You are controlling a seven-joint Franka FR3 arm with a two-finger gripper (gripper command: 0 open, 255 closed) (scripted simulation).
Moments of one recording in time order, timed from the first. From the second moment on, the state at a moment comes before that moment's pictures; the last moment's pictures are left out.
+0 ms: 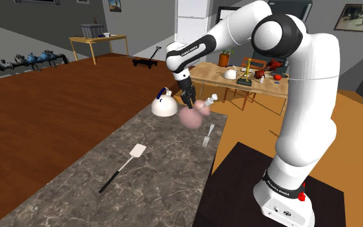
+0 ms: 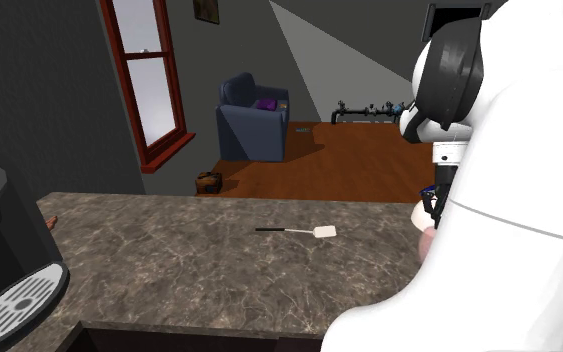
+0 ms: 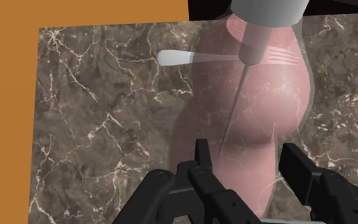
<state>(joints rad) -0.24 0.33 0.12 -1.78 -0.22 1.72 -0.27</state>
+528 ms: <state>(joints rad) -0.24 0.34 0.12 -1.78 -0.22 1.73 -0.27</state>
